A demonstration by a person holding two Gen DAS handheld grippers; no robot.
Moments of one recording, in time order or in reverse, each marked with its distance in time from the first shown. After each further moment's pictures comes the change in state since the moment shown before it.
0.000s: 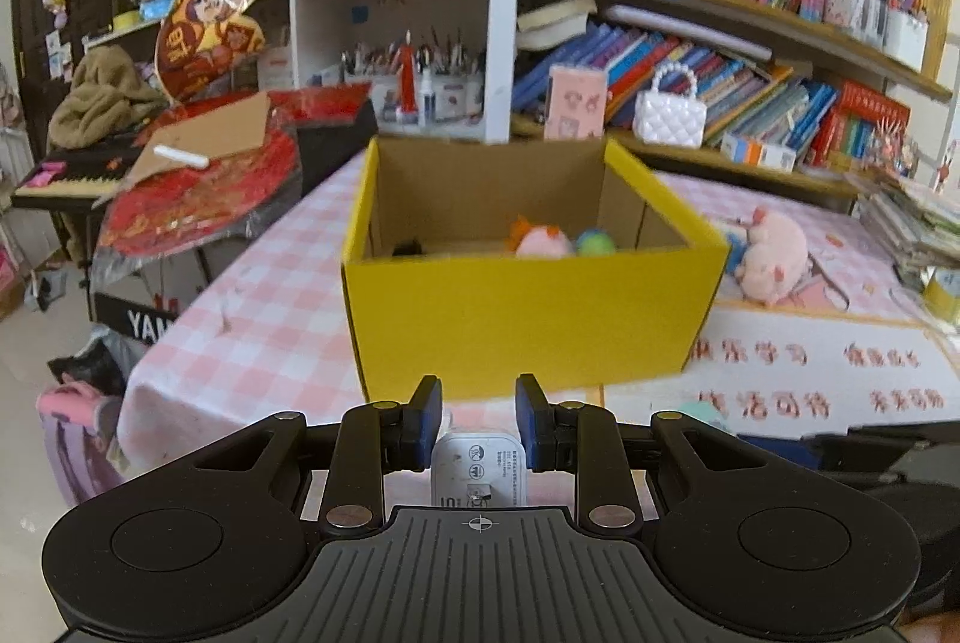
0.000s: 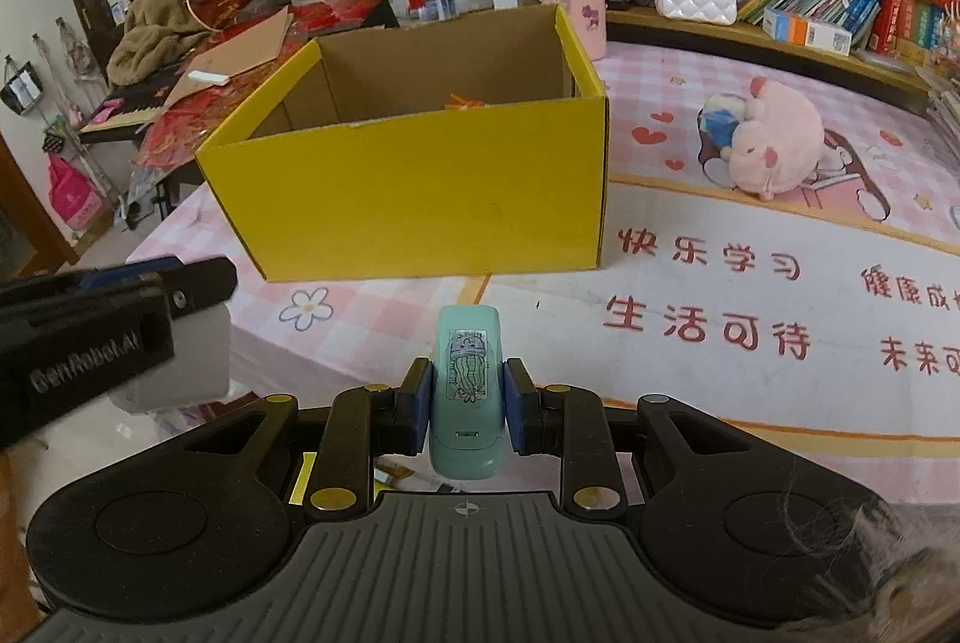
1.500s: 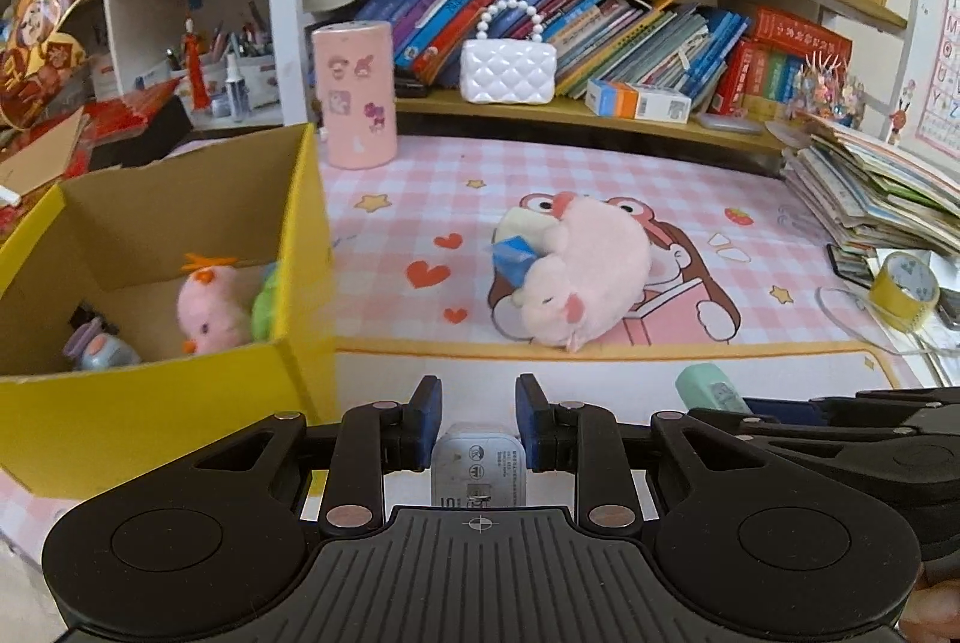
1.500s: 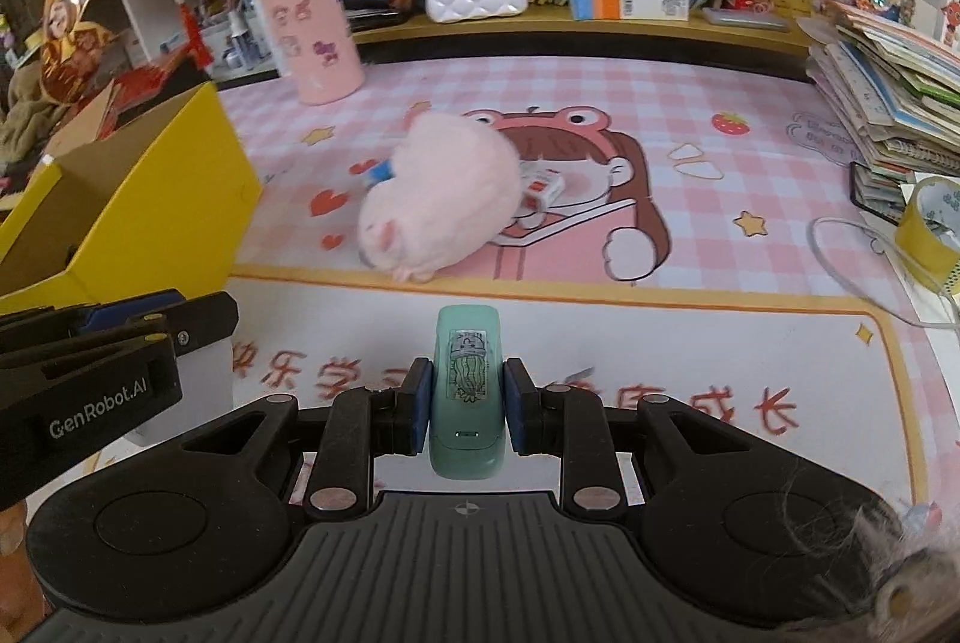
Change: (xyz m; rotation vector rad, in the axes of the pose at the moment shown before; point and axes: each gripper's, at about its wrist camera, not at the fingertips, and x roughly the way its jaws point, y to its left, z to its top) left arm 0.114 -0.205 0.040 0.069 0.098 -0.090; right arm 0.020 -0.233 0.056 0.106 0.027 -0.082
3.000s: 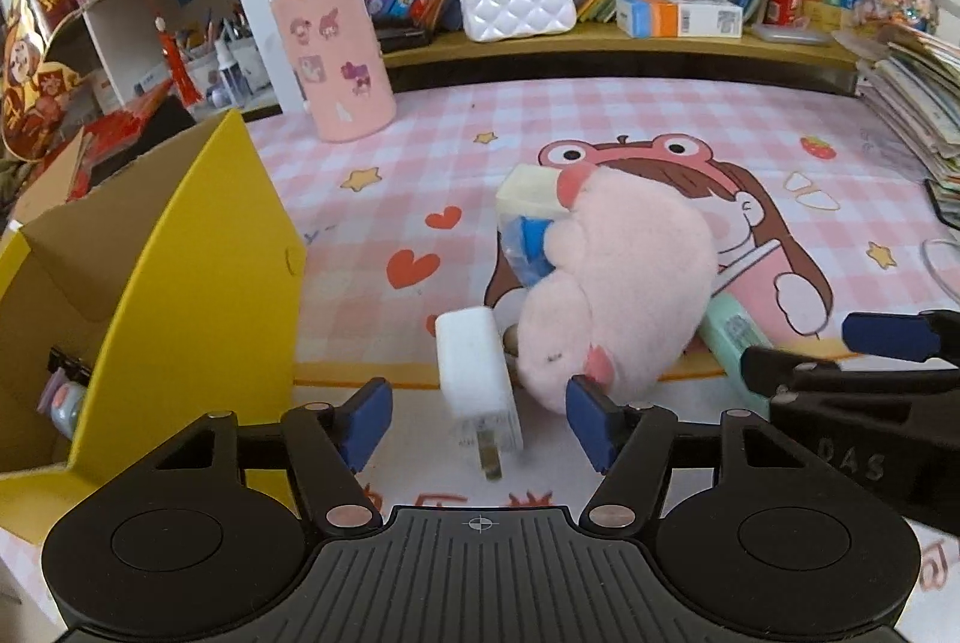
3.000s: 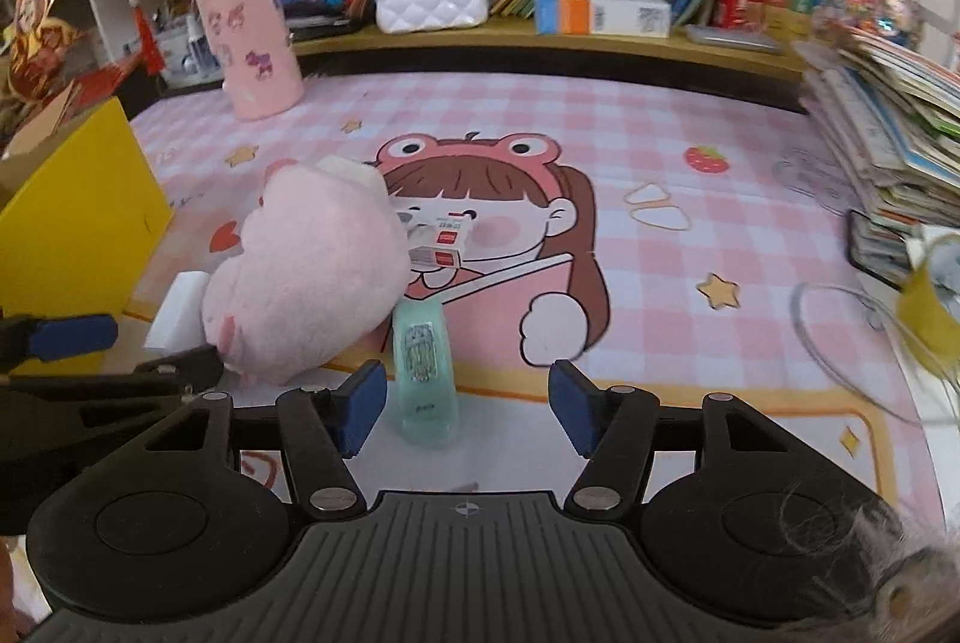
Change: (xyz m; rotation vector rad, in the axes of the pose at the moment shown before) left arm 0.090 -0.053 0.025 0.097 0.127 0.184; right arm 0.064 -0.059 0.035 -0.060 -0.018 -0.030
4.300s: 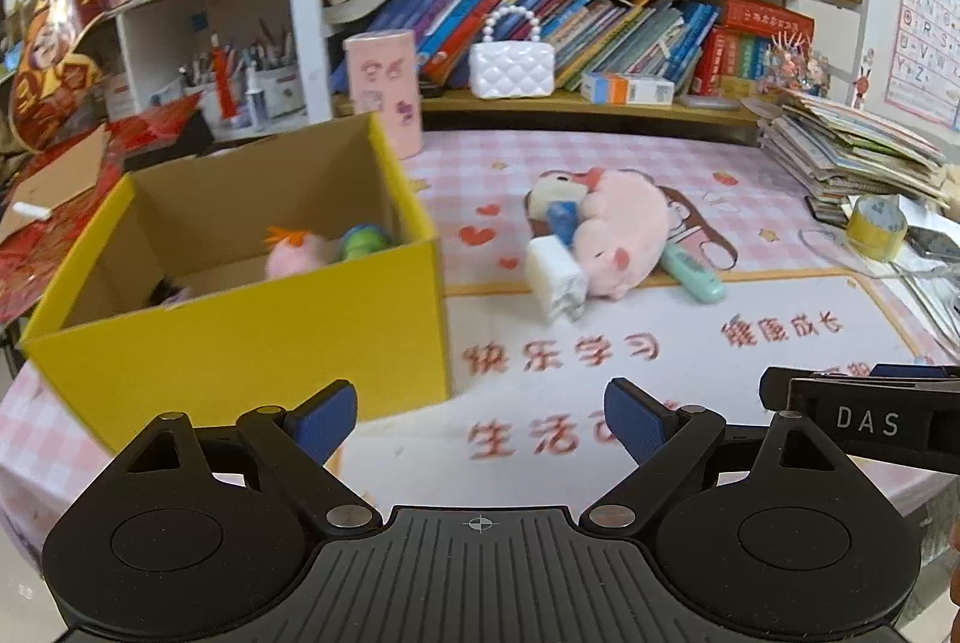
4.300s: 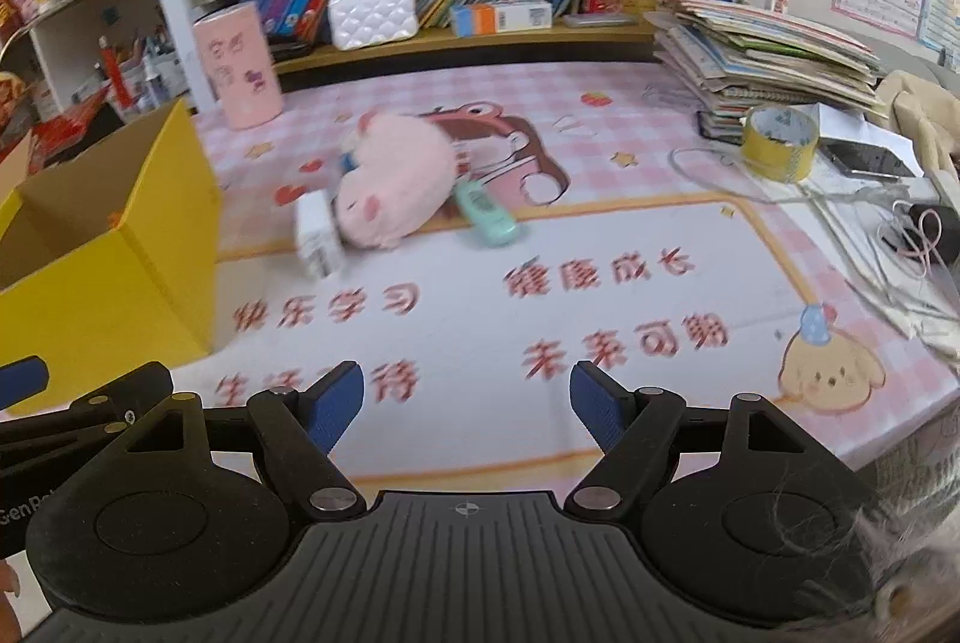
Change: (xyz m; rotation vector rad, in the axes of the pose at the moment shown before) left arm -0.117 0.111 -0.086 -0.011 -0.150 -0.205; right arm -0.136 0.111 -0.082 0.240 -0.056 -0.247
